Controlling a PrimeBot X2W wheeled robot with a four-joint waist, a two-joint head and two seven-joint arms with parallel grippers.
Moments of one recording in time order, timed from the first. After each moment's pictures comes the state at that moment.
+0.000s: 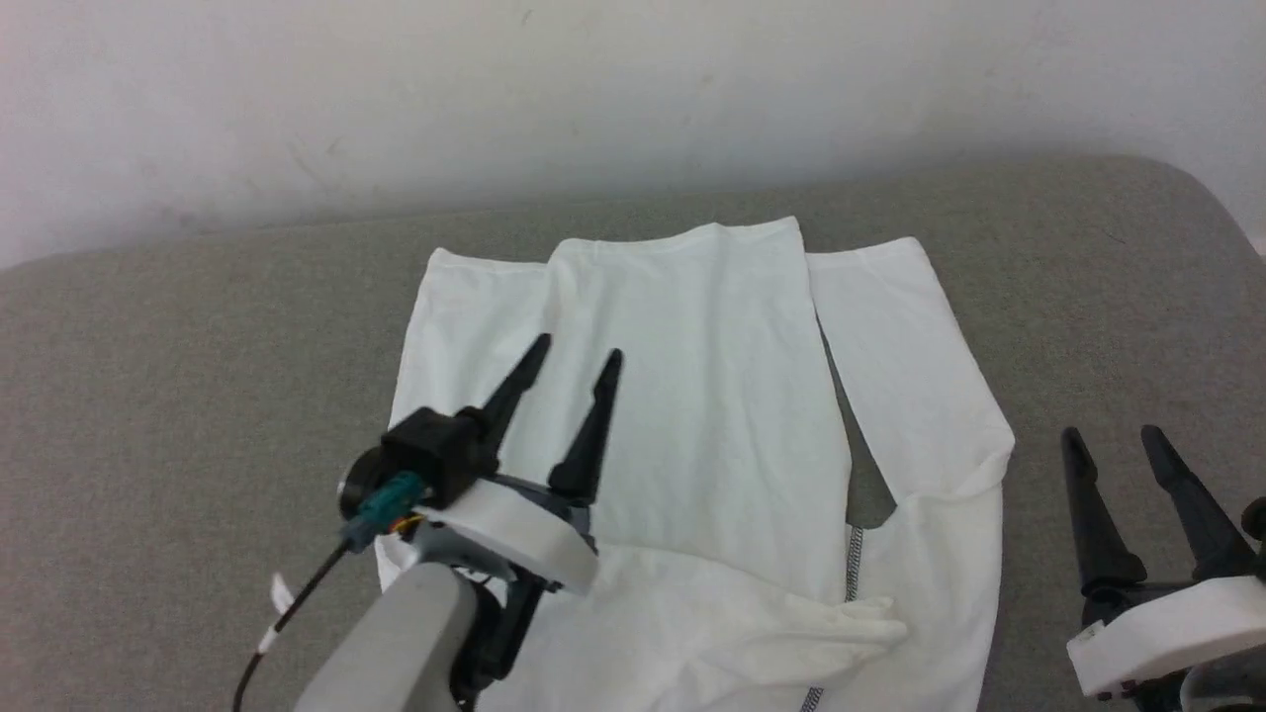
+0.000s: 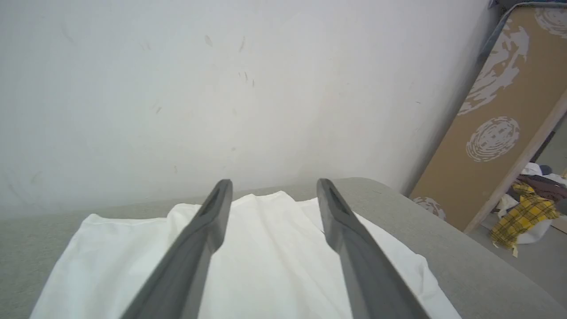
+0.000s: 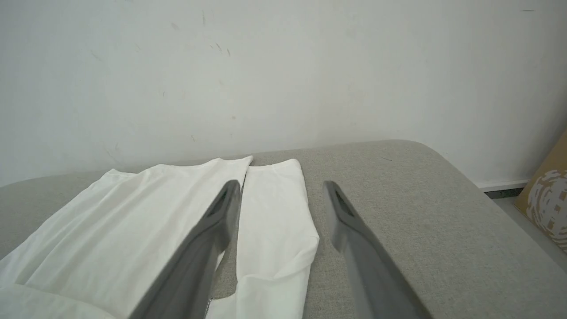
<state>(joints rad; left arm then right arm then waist) -0.34 0.19 -0.54 0.21 -0.51 0.04 -0.23 0.13 -0.05 -0.14 -0.30 0.23 0.13 0.15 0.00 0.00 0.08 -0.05</state>
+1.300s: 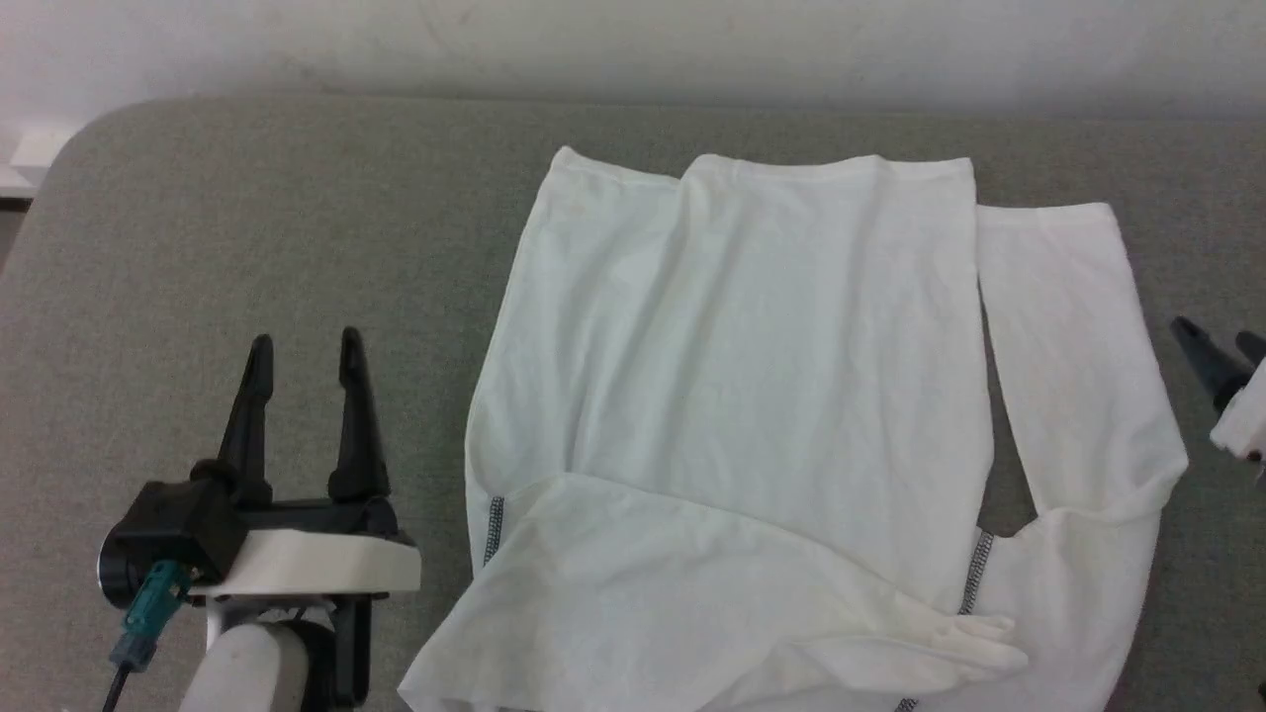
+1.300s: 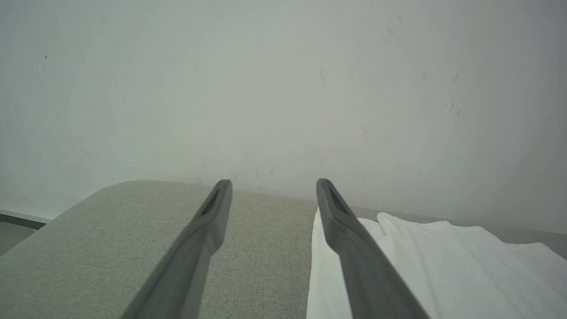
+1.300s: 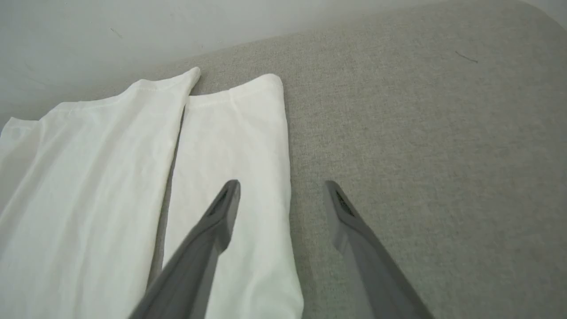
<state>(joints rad) -0.08 0.26 -0.16 -0.10 -0.39 0.20 -0.26 -0.40 -0.32 -0.23 0.36 0.48 0.13 0.51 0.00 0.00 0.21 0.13</state>
